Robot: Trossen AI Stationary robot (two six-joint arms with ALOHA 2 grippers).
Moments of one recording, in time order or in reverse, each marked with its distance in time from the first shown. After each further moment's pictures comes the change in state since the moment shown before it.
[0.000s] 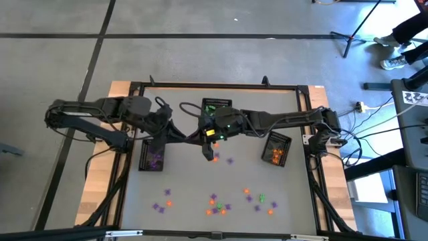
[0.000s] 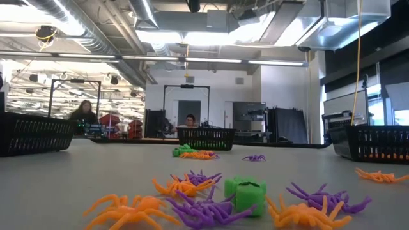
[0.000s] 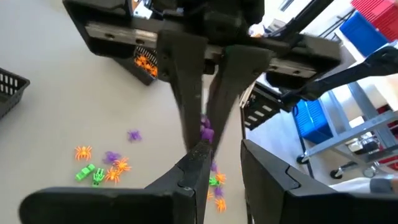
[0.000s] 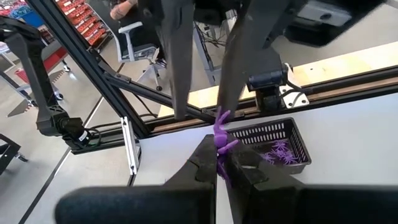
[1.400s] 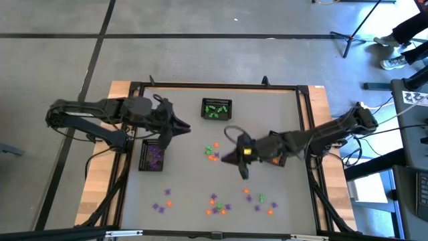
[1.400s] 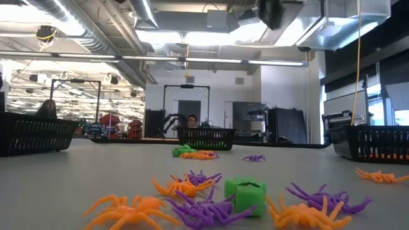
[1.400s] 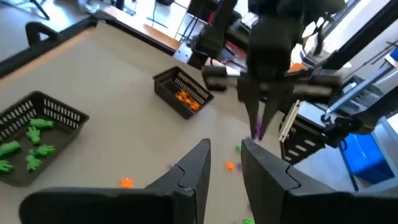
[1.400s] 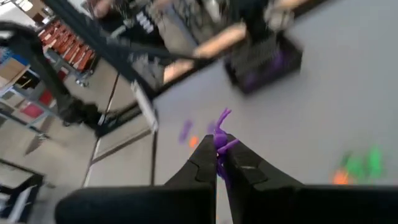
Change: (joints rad) left arm -0.006 0.037 0.001 0.067 -0.228 0.041; right arm 0.222 -0.428 -0.650 0.185 0.279 0.314
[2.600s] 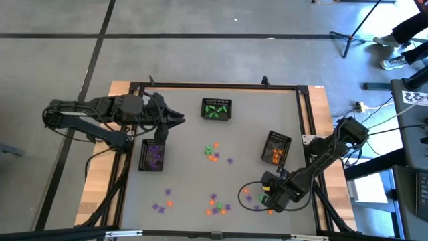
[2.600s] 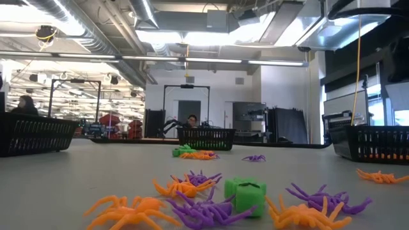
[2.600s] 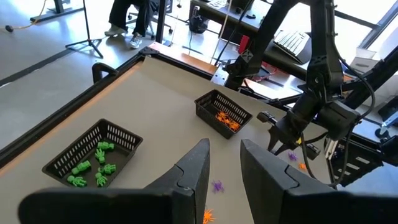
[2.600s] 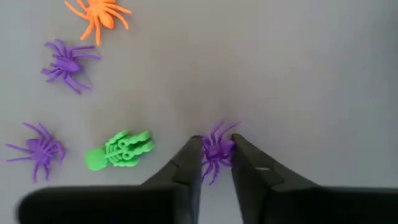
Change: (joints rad) left arm -0.006 -0.074 0.000 -0.053 -0.188 0.113; right arm 0.530 0.232 -0.195 -0.619 0.078 0.708
